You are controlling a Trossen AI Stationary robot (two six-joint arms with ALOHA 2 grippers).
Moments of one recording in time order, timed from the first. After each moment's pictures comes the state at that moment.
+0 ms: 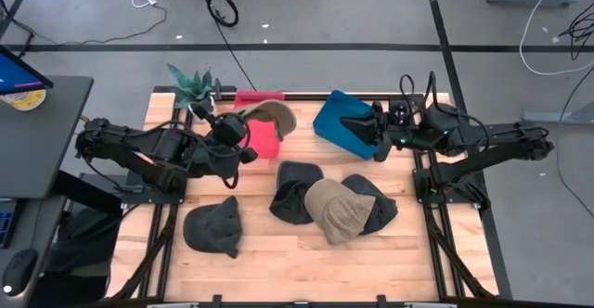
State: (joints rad) left arm -0.28 1.32 1.49 -0.94 -1.25 -0.17; right arm 0.09 1.03 1.07 0.14 0.25 0.49
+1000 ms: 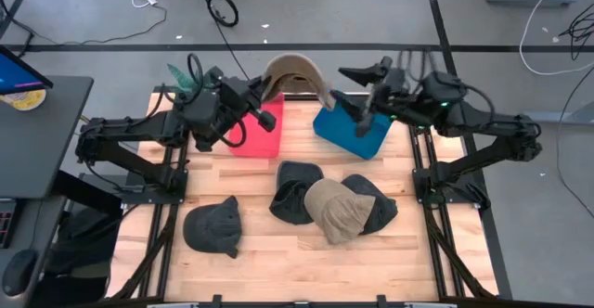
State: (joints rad) left arm -0.04 1.32 1.49 -0.11 -0.93 0.15; right arm -0.02 1.22 1.46 -0.07 0.33 -0.07
